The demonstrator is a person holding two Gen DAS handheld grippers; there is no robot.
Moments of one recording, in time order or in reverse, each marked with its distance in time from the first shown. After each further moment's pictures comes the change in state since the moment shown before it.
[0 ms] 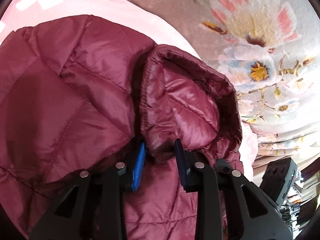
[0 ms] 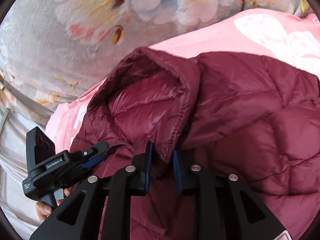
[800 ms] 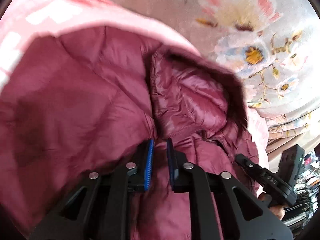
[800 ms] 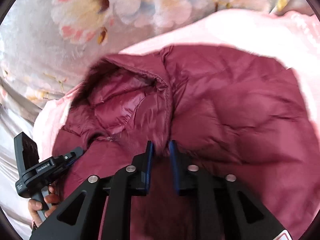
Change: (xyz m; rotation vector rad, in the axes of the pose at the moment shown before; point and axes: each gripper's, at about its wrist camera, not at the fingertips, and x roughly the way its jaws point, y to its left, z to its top) left arm -0.035 0.012 -0.023 0.144 -0.048 0.056; right arm -0.040 -0.028 -0.024 -0.017 -0.044 -0.122
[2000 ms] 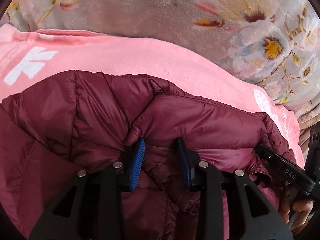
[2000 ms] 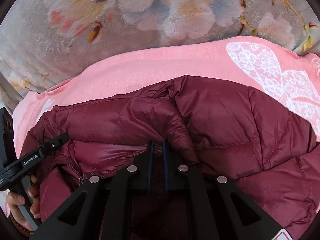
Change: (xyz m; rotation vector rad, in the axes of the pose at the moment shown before) left arm 0.064 -0.022 0.050 0.202 -0.083 0.197; right arm 0.067 0.018 0.051 -0.174 -0.051 -0.117
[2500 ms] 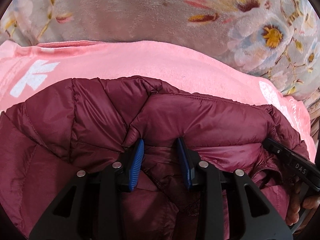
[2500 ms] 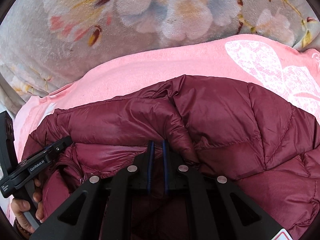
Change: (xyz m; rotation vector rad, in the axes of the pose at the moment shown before) left arm 0.001 -0.019 -0.001 0.083 -0.007 0.099; right arm 0.001 -0.004 0.000 0.021 -0.016 0.023
